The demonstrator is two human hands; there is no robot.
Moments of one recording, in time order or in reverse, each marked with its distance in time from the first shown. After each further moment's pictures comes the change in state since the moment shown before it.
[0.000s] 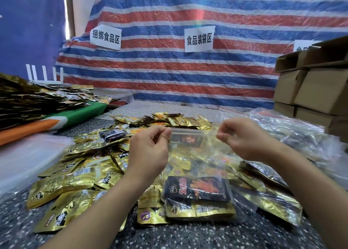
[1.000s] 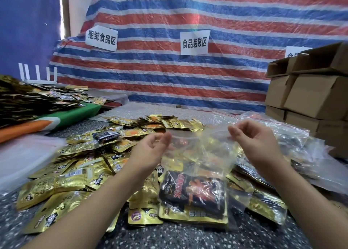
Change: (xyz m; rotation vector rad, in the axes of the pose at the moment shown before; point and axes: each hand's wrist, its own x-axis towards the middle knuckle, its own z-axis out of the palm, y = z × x) left_hand 0.003 -0.008 0.008 -0.246 -0.373 -0.393; right_hand -0.032 0.014 -0.001 0.612 0.376 0.065
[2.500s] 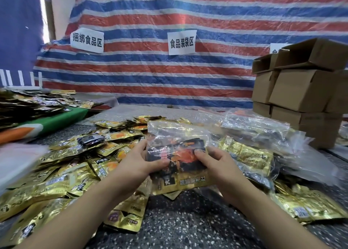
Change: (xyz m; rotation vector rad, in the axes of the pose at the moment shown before) left_hand -0.009 -0.001 0.010 -0.204 -0.174 -0.151; right_hand -0.045 0.016 0.033 0.308 -0.178 0.395
